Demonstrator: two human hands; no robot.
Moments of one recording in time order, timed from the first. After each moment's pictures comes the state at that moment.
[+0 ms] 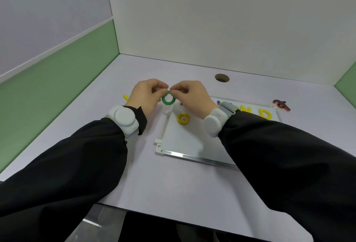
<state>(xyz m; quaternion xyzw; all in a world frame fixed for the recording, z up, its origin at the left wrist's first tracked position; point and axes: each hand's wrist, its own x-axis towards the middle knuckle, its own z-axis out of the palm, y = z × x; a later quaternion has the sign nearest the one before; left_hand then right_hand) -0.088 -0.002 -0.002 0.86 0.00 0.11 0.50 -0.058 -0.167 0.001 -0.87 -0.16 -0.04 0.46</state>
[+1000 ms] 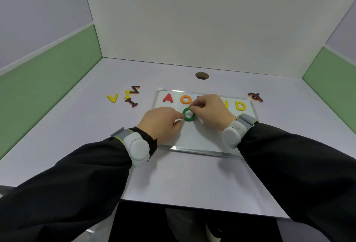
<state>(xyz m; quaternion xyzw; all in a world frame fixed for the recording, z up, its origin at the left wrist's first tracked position) -0.154 -0.086 -0.007 0.97 -0.20 0.07 0.12 -0.103 -0.271 -0.007 -0.92 -0.11 -0.02 0.37</state>
